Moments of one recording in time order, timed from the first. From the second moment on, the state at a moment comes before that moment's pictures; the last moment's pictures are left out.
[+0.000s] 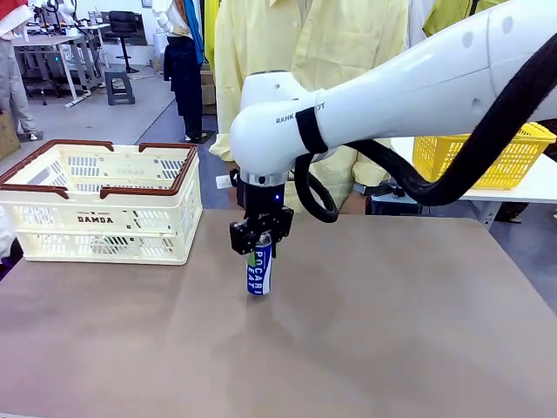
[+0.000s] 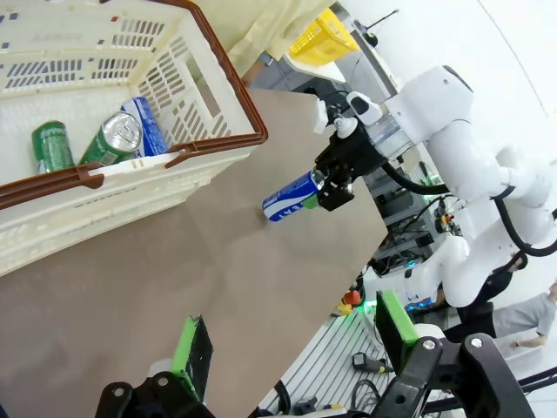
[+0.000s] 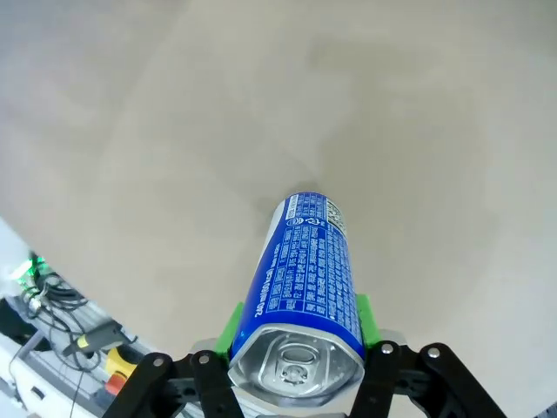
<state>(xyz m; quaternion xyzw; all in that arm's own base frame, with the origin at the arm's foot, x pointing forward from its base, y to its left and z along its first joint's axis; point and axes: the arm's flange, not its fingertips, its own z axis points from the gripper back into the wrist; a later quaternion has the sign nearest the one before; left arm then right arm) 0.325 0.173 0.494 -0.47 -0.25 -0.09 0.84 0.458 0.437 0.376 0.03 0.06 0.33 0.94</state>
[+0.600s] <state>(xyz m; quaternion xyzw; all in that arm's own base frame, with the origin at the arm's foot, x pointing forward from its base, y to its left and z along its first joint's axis) 0.325 0.173 0.494 -0.47 -0.25 -0.09 0.84 0.461 0.419 0.403 0.04 0.07 0.31 0.95</state>
